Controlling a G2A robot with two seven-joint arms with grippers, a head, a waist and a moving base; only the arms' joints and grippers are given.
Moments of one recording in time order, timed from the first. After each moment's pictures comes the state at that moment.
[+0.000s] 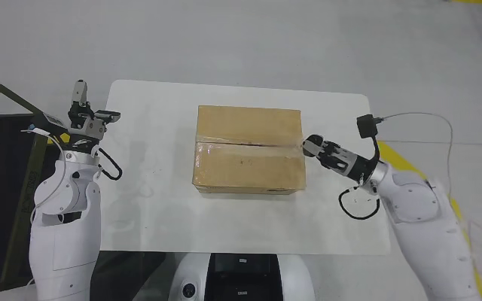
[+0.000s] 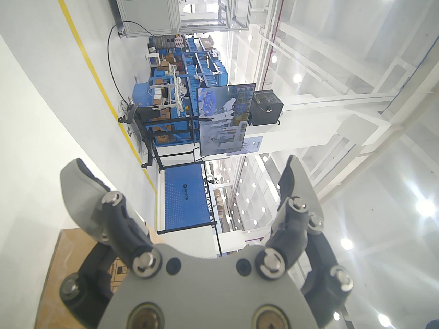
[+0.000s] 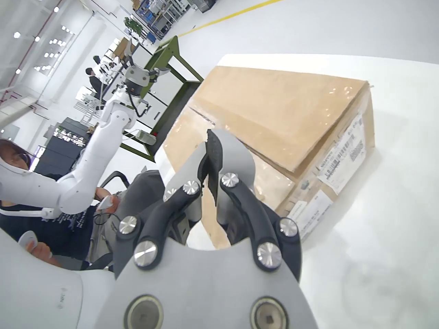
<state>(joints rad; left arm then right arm) 1.53 -1.19 -1.88 -1.79 -0.39 -0.10 -0.28 -1.35 -1.04 1.41 -1.78 -0.07 -0.51 0.73</state>
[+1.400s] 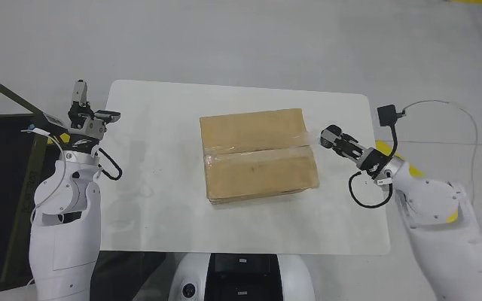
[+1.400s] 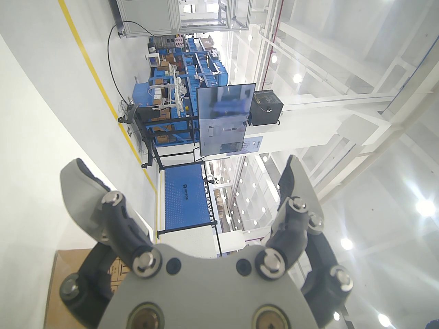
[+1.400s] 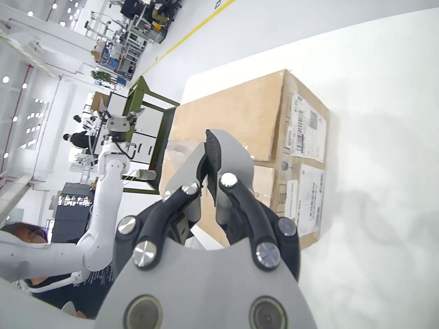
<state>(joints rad) 1.53 -1.19 -1.88 -1.79 -0.39 -0.10 -0.28 -1.39 -1.02 1.50 -1.89 -0.07 -0.05 0.72</state>
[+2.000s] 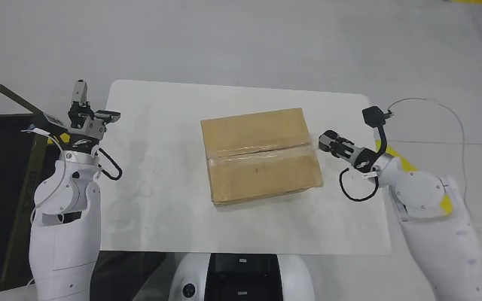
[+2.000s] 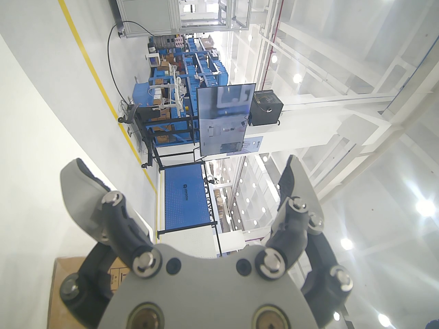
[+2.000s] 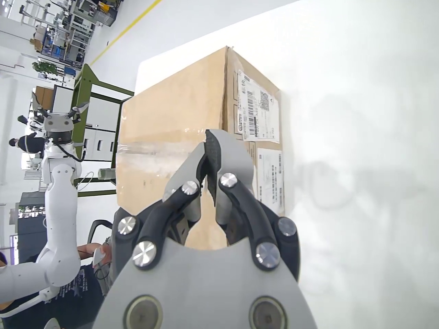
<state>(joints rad) 1.53 -1.19 -1.88 -1.79 -0.39 -0.10 -0.28 -1.32 -1.01 1.43 -1.82 -0.21 0.03 0.77</state>
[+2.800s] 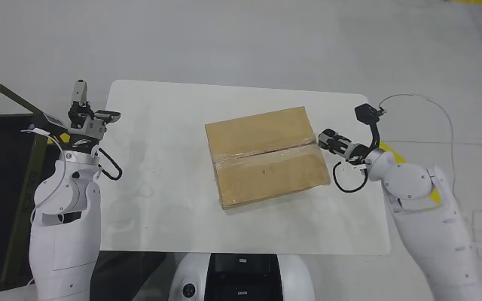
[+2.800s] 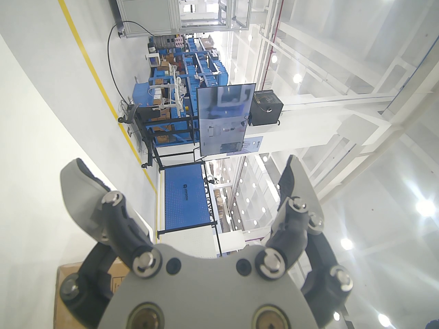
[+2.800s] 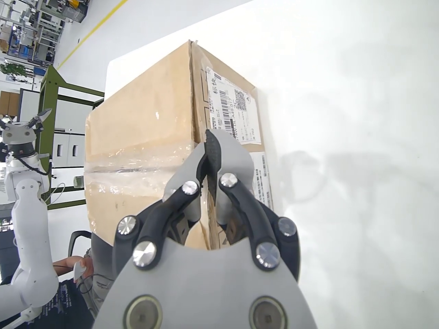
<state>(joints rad) 1.53 -1.19 -1.88 -1.79 -0.39 -0.10 -0.28 -1.25 -1.02 1.36 -1.73 -0.30 0.09 0.75</state>
